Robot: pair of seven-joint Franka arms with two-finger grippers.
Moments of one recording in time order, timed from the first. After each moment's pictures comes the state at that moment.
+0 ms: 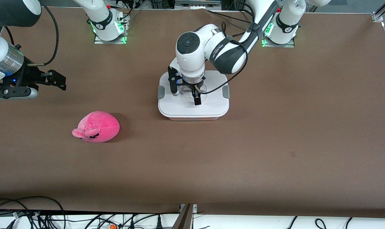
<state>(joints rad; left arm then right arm) -0.75 0.59 -0.08 -1.40 0.10 1.94 0.54 0.11 0.08 -0.02 -1.59 -0.03 1.64 0.02</state>
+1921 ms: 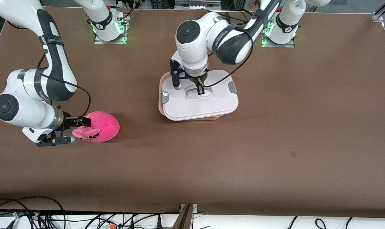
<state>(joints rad) -0.74 0.51 -0.07 -1.39 0.11 1.80 0.54 0.09 0.47 -0.03 -1.59 0.02 1.96 -0.04</state>
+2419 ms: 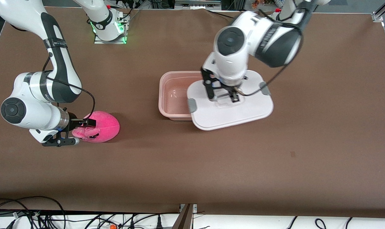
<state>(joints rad) -0.50 0.41 -0.06 -1.38 0.10 1.62 0.75 0.10 0.50 -0.03 -1.60 0.03 1.96 0.00</state>
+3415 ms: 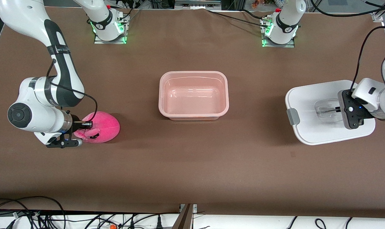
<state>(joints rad) 0.10 0.38 -0.05 -1.38 0.07 1.51 1.42 0.09 0.53 -0.03 -1.60 0.03 1.98 -0.01</state>
